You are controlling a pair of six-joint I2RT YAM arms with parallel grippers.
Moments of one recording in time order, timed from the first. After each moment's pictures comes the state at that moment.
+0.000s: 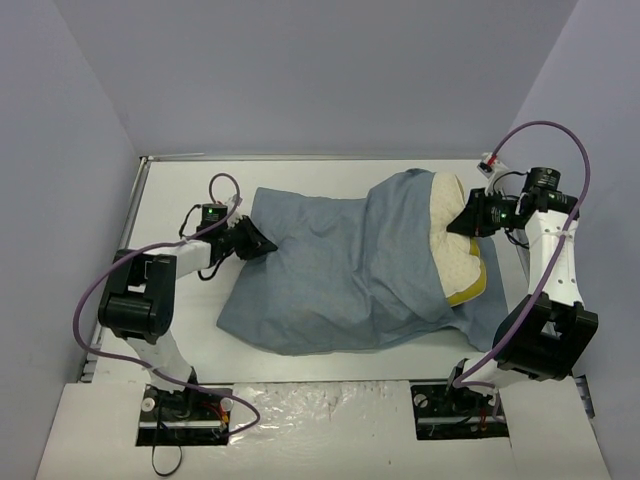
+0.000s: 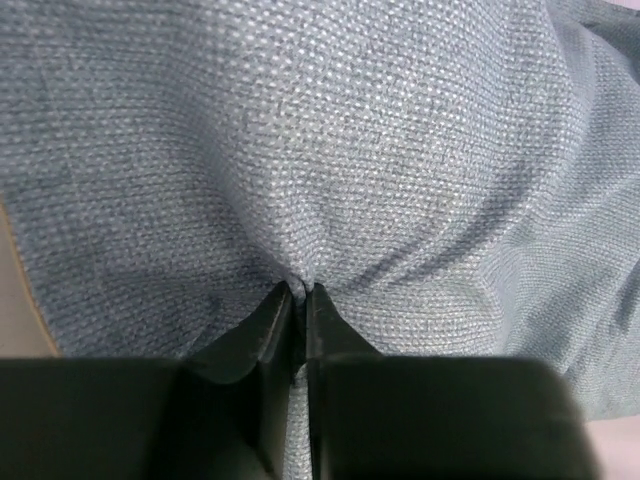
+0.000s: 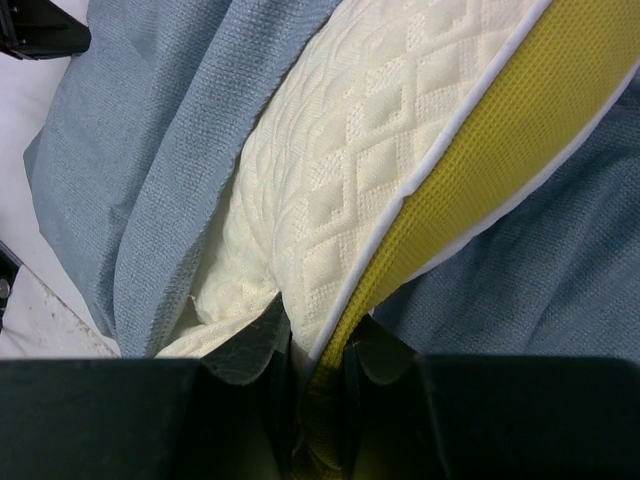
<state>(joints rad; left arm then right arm) -0.18 1.75 0.91 0.12 0.58 -0.77 -0.34 1.48 1.36 -0.96 -0.86 -0.44</state>
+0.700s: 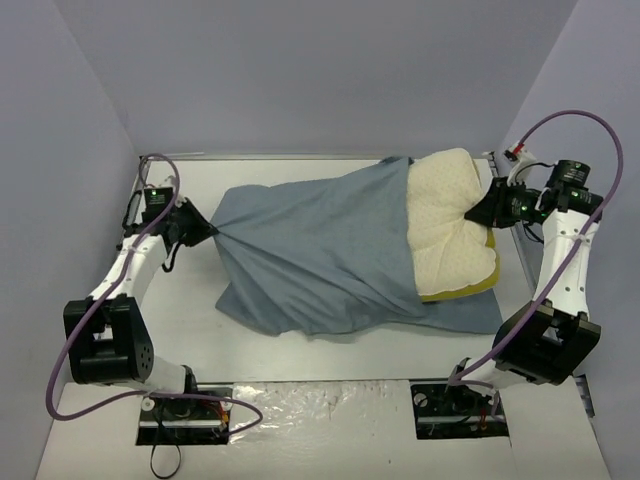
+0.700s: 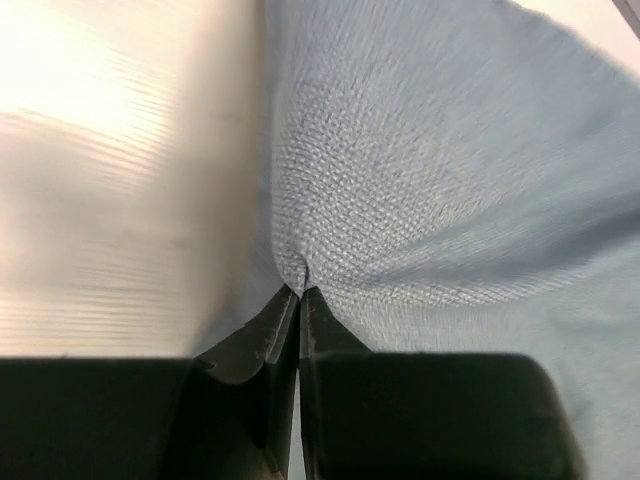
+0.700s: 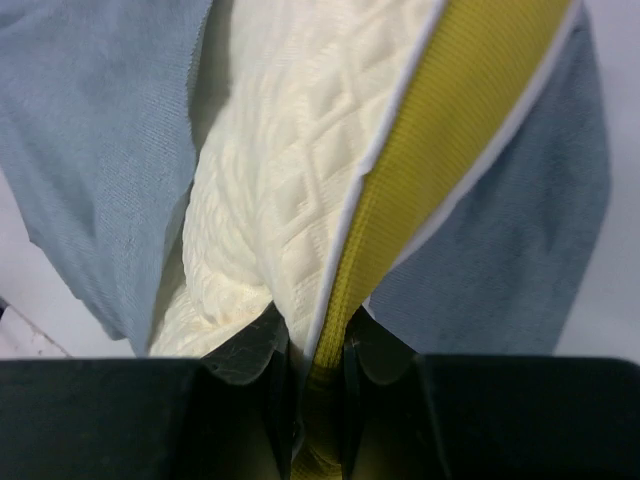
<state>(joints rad) 0.03 1.44 1.04 -0.35 0.30 -0.59 -0.41 1.47 1.45 -0.98 -0.88 -0.42</state>
